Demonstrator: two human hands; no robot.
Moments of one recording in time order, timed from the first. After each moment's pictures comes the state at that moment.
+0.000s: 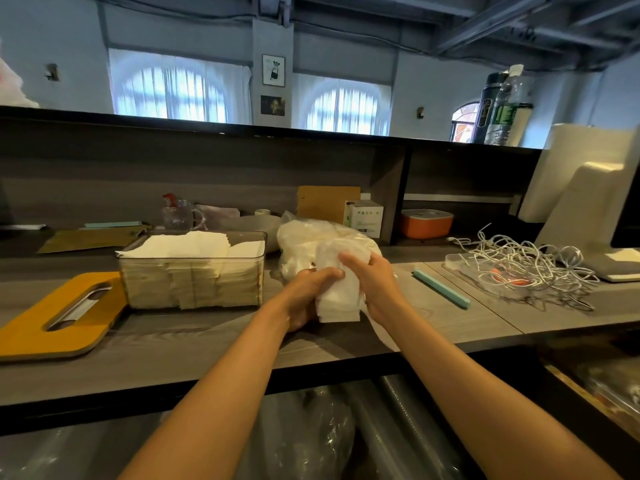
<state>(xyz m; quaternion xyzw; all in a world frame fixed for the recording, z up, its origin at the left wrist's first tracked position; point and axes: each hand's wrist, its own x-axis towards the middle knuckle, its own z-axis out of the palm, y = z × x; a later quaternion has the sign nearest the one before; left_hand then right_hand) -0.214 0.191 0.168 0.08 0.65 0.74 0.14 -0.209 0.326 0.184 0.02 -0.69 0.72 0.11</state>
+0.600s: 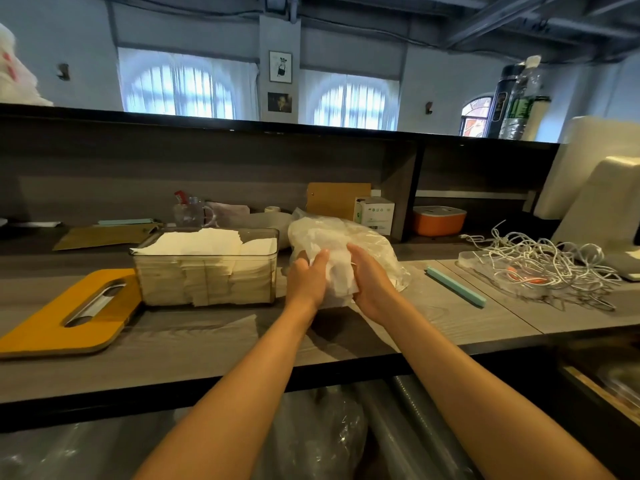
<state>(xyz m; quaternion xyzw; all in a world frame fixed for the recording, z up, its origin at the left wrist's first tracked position) -0.219 0.192 0.165 -0.02 0.71 0.69 -0.12 -0.215 0.296 0.183 -0.02 -0.63 0.78 -0.02</state>
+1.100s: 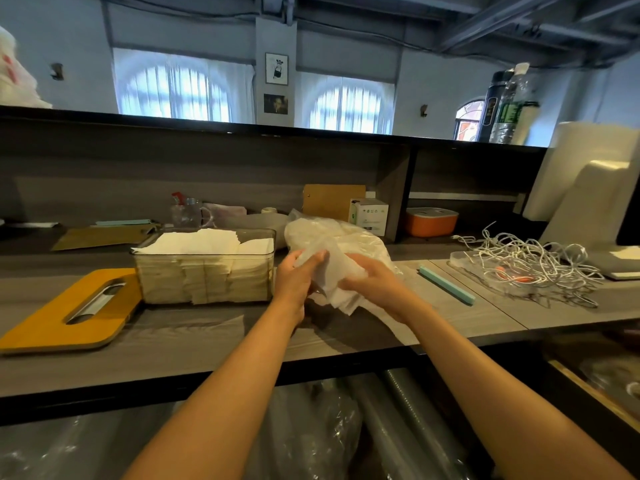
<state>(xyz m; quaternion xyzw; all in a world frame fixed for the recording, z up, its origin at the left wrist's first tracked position) -0.209 0.182 0.170 0.00 0.62 0.78 -0.08 -0.200 0.337 0.186 0.10 -0.85 0.52 0.02</state>
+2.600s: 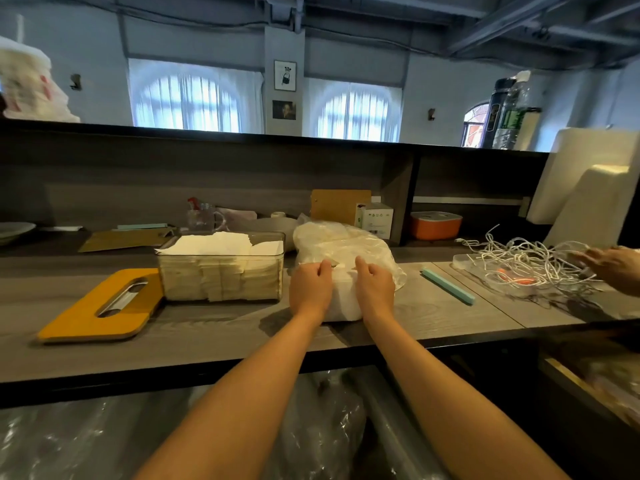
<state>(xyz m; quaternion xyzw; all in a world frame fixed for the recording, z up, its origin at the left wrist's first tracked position) -0.194 0.199 0.165 -0.02 0.82 0.52 -0.25 -0.196 0.298 0.165 -0.08 -0.76 0.60 0.23</state>
